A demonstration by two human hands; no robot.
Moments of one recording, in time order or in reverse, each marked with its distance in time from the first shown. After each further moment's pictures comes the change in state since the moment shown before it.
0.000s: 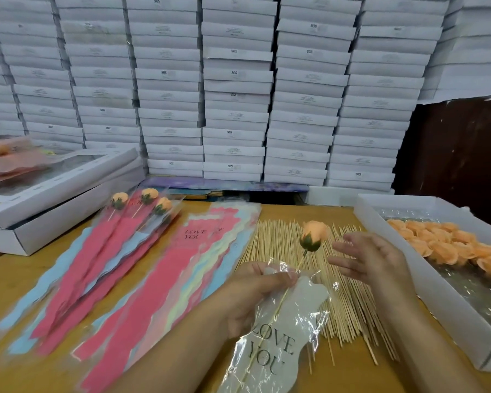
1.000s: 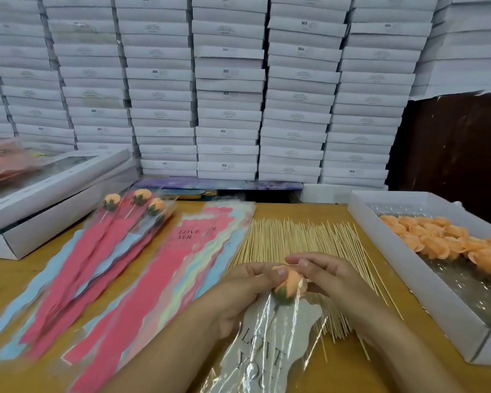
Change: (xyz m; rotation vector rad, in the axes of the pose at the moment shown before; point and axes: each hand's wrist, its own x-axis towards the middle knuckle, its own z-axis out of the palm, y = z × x) left_hand 0.003 -0.003 -0.002 0.024 -0.029 -0.024; right_hand -0.019 0.004 0.018 -0.085 -0.472 0.083
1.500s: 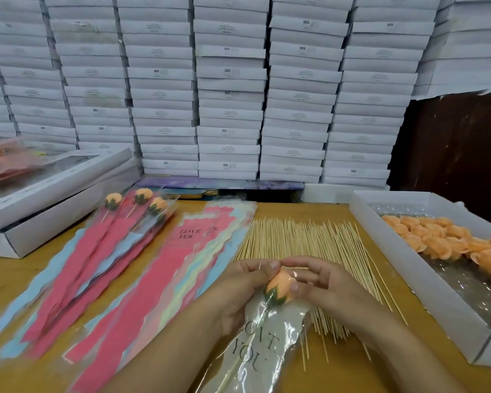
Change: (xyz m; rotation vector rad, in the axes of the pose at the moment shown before) left_hand 0.004 0.000 -0.001 -0.142 0.099 0.013; right_hand -0.001 0.006 0.000 -0.100 -0.152 0.036
